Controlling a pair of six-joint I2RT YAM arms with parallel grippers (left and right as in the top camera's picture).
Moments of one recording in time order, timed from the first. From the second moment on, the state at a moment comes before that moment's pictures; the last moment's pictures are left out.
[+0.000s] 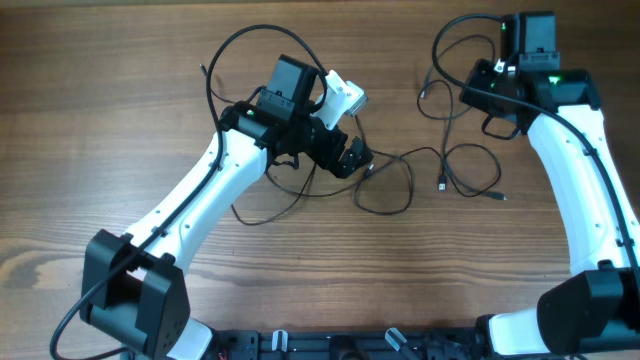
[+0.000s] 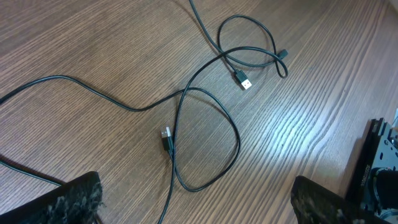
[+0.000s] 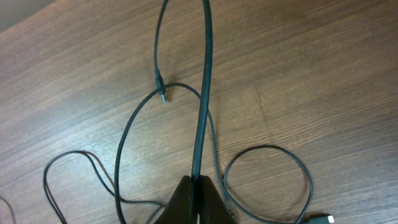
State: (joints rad) left arm -0.49 1.69 1.34 -0.64 0.52 0.14; right arm 0.06 1.62 1.48 -0.88 0.08 0.46
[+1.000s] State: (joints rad) left arm -0.49 1.69 1.34 -0.64 0.52 0.14; right arm 0.06 2.07 1.48 -0.58 0.04 0.24
